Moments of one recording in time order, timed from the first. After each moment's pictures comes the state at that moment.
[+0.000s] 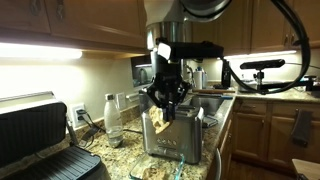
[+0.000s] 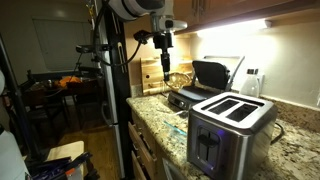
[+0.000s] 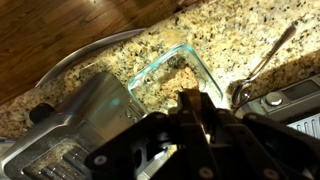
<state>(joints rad) 0.12 -0.20 0.10 -2.26 -0.05 2.13 0.73</state>
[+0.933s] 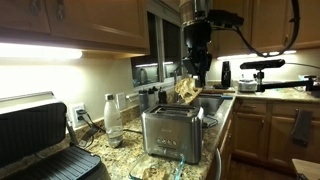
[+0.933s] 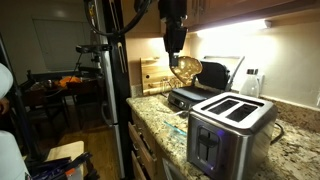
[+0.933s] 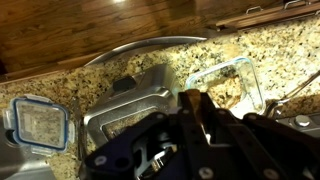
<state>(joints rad) -0.03 -0.38 0.01 -2.23 -0.07 1.86 0.26</state>
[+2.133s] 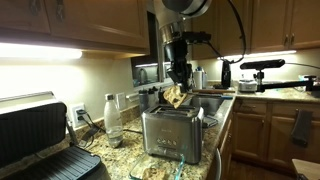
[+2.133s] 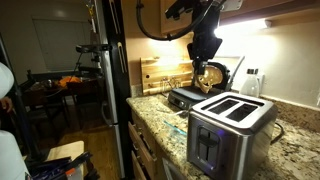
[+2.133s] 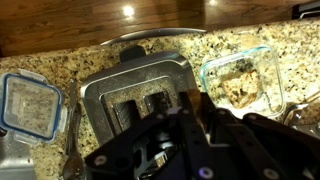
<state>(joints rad) -0.04 -0.06 -0.04 -1.96 -0.09 1.79 0.11</state>
